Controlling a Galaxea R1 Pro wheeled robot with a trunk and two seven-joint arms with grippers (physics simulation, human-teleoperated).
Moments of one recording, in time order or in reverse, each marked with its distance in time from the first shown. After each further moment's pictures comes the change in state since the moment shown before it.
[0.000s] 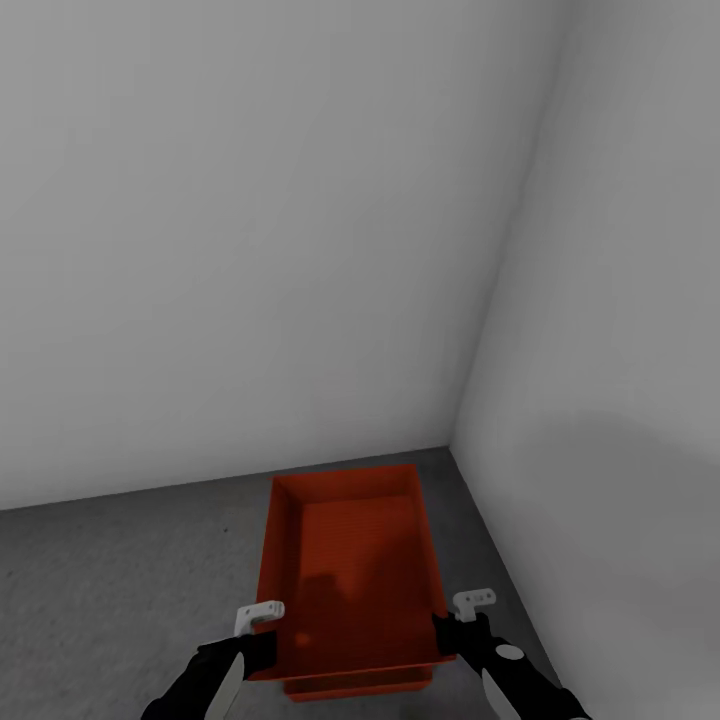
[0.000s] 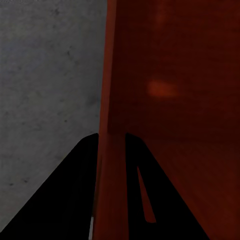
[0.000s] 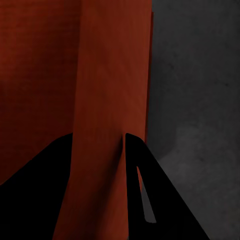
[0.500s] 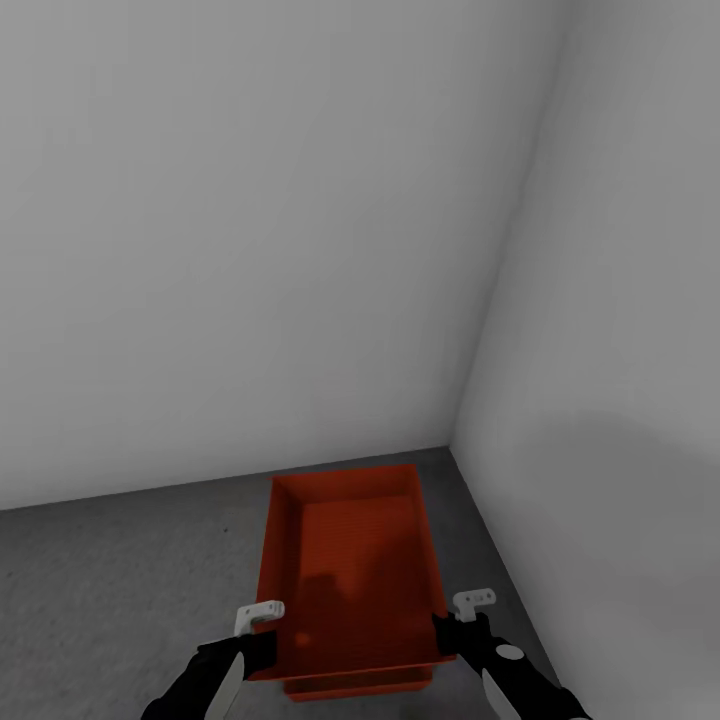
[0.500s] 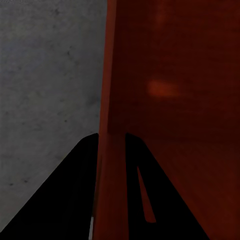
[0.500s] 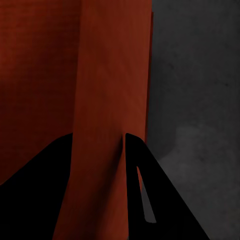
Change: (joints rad) left arm 0.000 0.000 0.000 -0.001 0.000 0.002 0.000; right arm 0.000 0.000 0.000 0.000 -0.001 0.000 0.000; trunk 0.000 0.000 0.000
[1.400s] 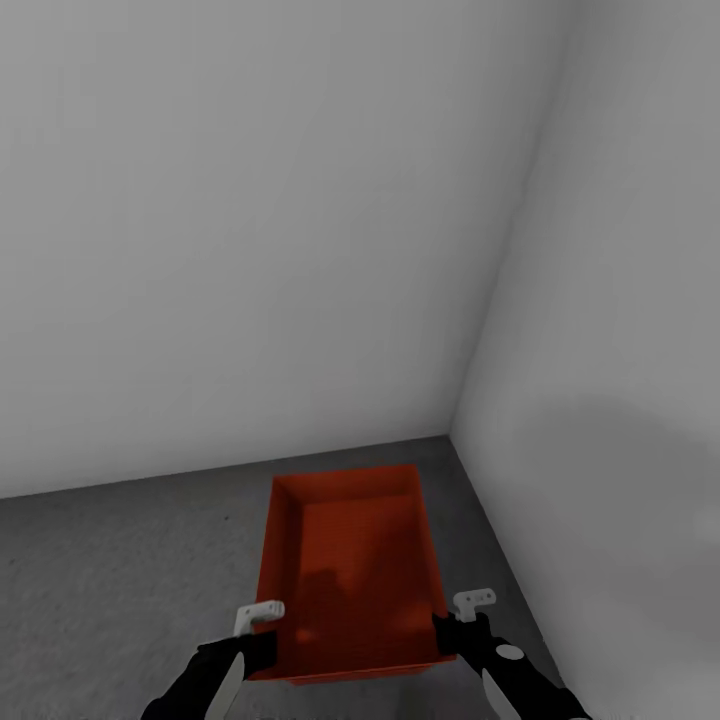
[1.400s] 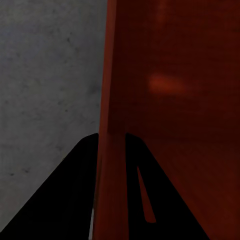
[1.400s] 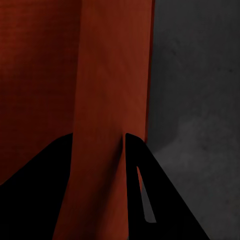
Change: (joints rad) left arm 0.000 -0.001 0.001 -0.002 -0.003 0.002 0.000; right arm 0.000 0.000 -0.002 0.000 0.001 0.000 0.001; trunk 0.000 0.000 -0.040
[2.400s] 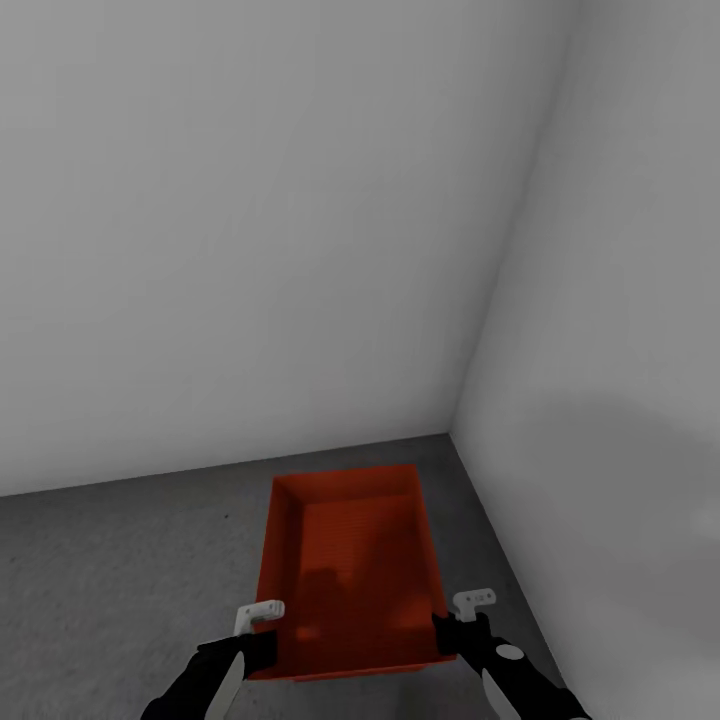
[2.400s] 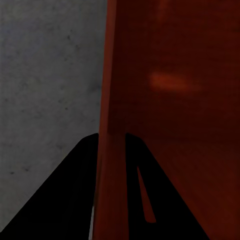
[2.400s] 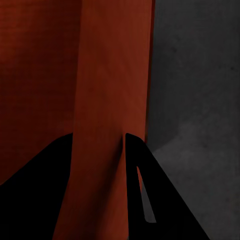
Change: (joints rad) left arm -0.001 0.000 0.000 -0.001 0.000 0.001 0.000; right arm 0.000 0.000 0.000 0.000 -0.001 0.000 0.000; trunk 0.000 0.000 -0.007
